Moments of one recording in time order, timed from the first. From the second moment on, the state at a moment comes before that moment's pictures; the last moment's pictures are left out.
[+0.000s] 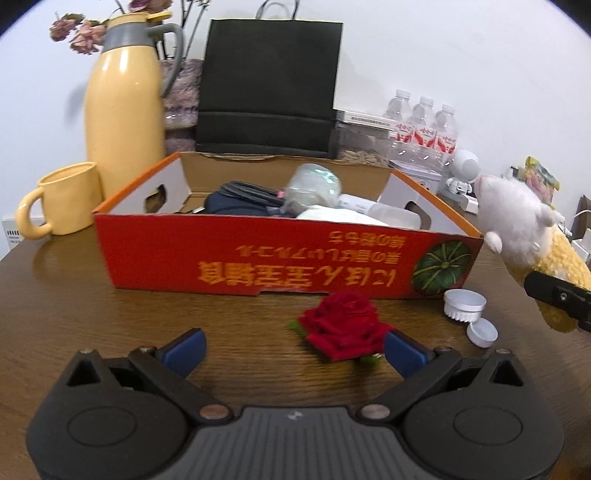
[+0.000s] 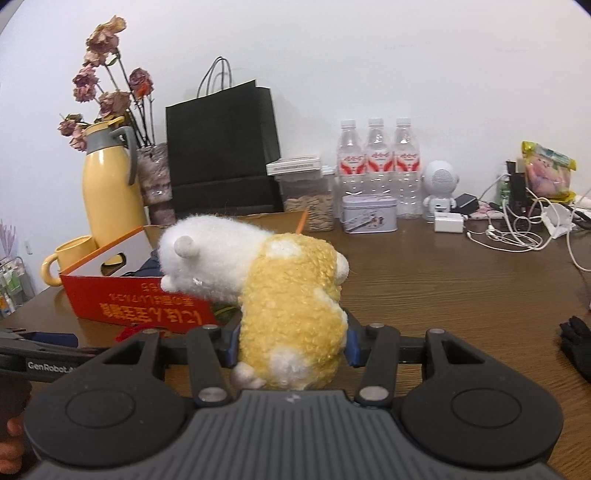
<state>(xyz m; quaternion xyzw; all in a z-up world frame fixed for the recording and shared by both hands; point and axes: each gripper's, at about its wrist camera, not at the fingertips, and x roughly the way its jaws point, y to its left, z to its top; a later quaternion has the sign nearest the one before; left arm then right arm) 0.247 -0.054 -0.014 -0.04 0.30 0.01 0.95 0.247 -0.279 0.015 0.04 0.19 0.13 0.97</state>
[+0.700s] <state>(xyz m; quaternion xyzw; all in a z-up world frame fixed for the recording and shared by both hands) 0.266 -0.068 -0.015 -0.08 0.30 -0.01 0.95 0.245 -0.273 0.011 0.02 0.19 0.13 0.97</state>
